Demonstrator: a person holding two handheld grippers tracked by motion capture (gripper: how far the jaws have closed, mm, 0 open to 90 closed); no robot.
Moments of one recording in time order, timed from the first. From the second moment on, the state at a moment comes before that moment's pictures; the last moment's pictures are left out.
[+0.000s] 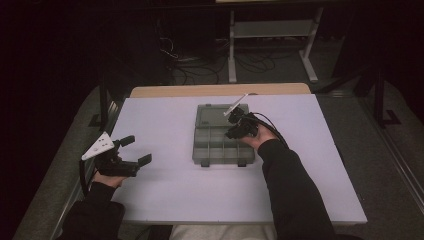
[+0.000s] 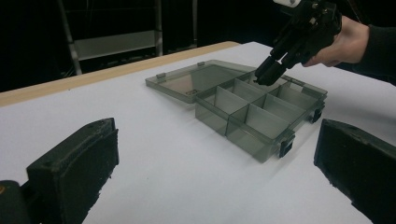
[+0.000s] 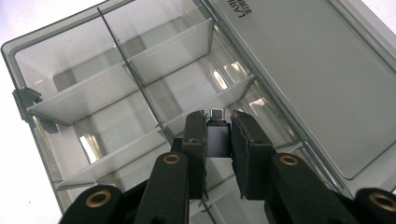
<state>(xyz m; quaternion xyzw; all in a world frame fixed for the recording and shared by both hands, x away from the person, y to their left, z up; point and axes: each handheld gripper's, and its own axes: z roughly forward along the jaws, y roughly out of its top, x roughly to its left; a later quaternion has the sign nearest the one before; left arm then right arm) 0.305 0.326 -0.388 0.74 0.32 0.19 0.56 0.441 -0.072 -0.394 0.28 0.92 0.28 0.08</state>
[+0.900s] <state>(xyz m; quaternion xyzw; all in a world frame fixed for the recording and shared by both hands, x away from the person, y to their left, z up) 0.304 0.326 -0.388 0.74 0.32 0.19 0.56 0.418 -0.105 -0.381 0.34 0.87 0.35 0.07</state>
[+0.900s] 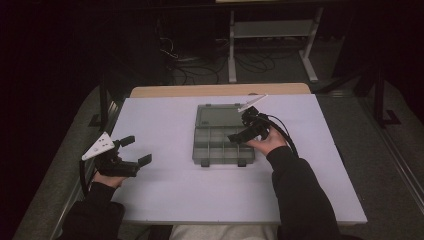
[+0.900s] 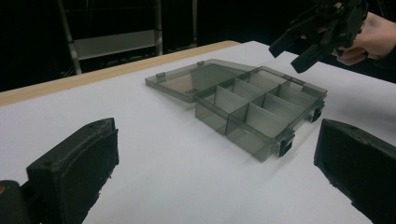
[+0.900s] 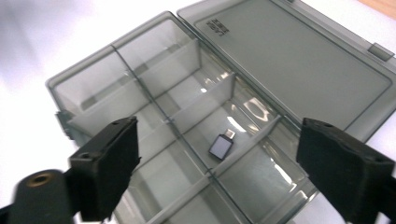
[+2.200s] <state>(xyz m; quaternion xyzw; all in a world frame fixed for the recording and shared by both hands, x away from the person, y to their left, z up) 0.303 0.326 -0.388 0.74 0.32 0.19 0.56 0.369 -0.136 -0.369 0.33 0.85 0.40 0.10</state>
